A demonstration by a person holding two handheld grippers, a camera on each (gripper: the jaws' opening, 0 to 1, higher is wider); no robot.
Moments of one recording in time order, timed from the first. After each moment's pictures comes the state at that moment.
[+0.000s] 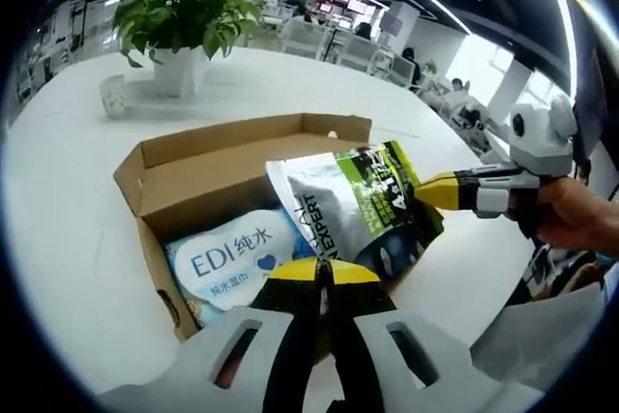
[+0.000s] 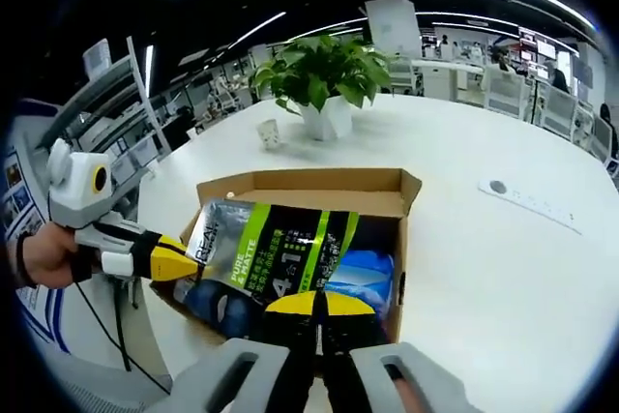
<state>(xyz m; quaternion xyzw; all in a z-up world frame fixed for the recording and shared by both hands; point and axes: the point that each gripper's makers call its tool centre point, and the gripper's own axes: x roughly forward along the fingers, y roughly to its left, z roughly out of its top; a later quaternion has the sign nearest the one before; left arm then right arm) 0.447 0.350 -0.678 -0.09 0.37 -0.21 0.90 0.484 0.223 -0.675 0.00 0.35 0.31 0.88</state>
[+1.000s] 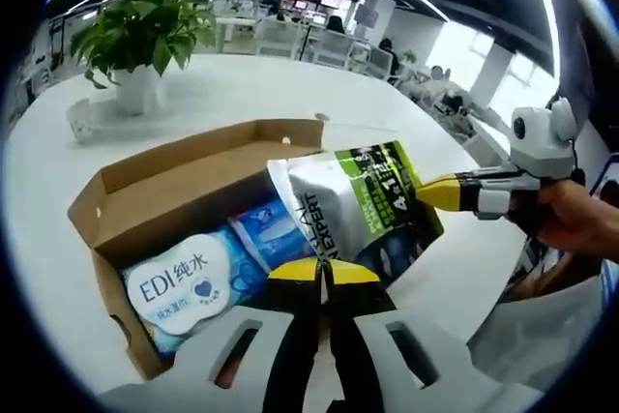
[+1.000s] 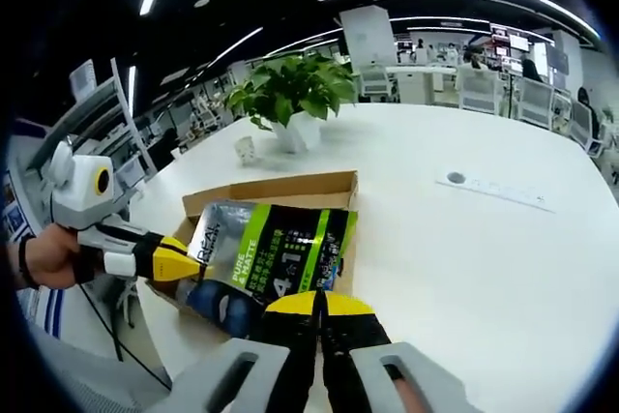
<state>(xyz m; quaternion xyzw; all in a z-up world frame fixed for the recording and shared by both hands) 0.451 0.290 -0.669 -0.06 0.37 -0.25 0.89 0.473 0.159 -0.666 0.03 0.34 0.27 0.90</state>
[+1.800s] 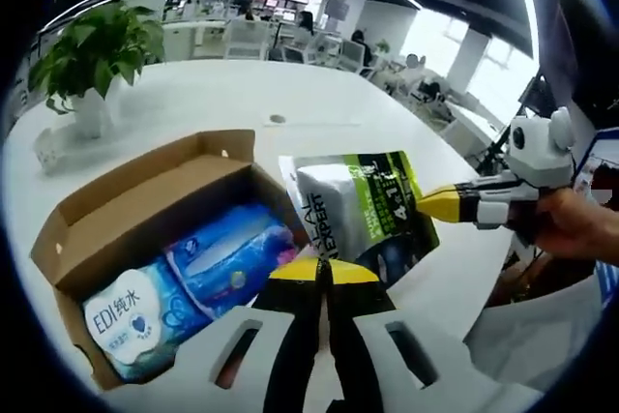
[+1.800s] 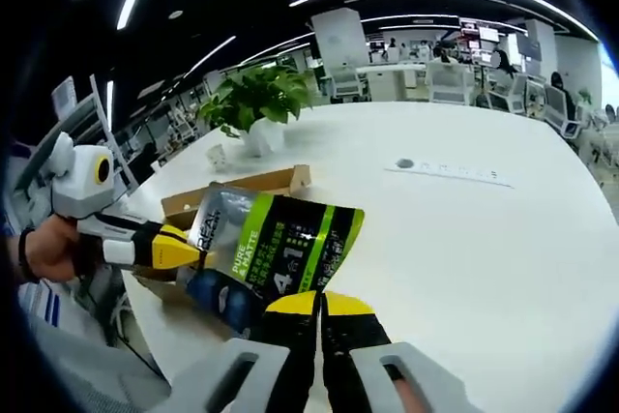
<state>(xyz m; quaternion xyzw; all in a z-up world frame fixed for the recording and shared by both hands) 0.457 0.210 -0.662 -0.03 0.36 -0.31 0.88 0.453 0.078 -0.671 0.06 0.34 0.21 0.91</state>
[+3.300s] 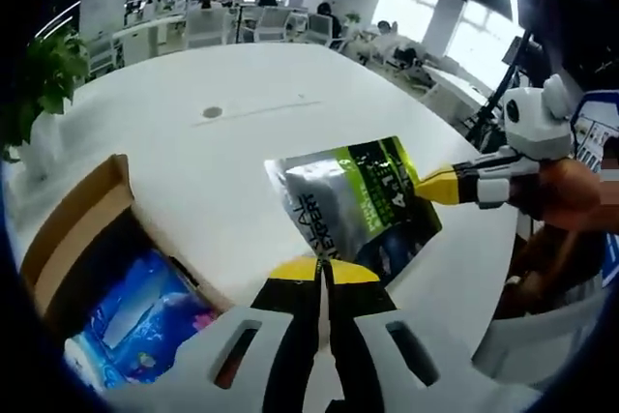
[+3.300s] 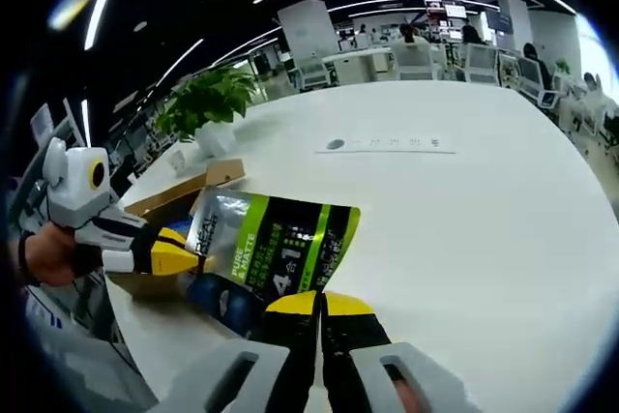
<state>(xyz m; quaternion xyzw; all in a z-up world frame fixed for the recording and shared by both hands) 0.487 0.103 -0.699 0.03 0.39 -0.36 0.85 0.476 -0.027 -0.709 0.09 0.38 0.17 0.91</state>
